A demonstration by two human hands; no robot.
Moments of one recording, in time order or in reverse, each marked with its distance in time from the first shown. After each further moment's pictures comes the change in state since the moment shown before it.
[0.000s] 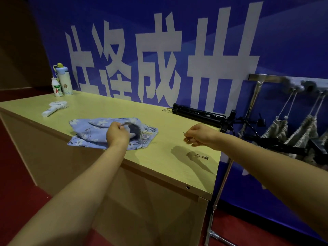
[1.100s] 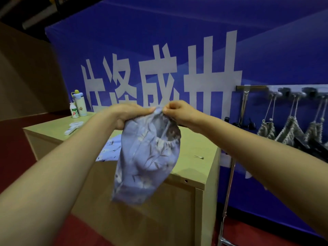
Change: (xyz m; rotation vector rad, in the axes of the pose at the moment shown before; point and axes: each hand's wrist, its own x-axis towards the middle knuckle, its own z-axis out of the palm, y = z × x) left_hand -0.082 0.138 -0.115 0.038 -0.793 0.067; right_hand -0.105 -0.109 0.010 0.034 0.104 -0.442
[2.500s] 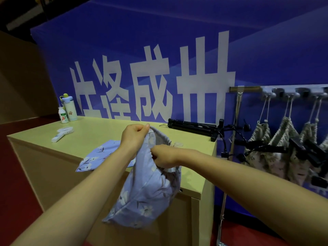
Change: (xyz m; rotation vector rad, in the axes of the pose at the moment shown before) left_hand 0.066 -0.062 0.058 -0.079 0.463 0.369; right_hand 0.019 0.073 0.060 -0.716 -0.418 -0.082
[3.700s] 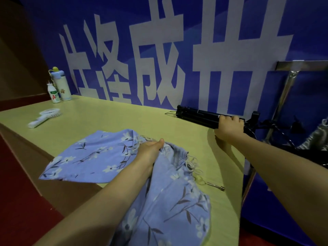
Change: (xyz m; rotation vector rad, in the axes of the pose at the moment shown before) left_hand 0.092 -0.122 0.102 -0.223 -0.095 -0.562; right_hand 0.111 0.302 0.008 -0.259 0.400 0.752
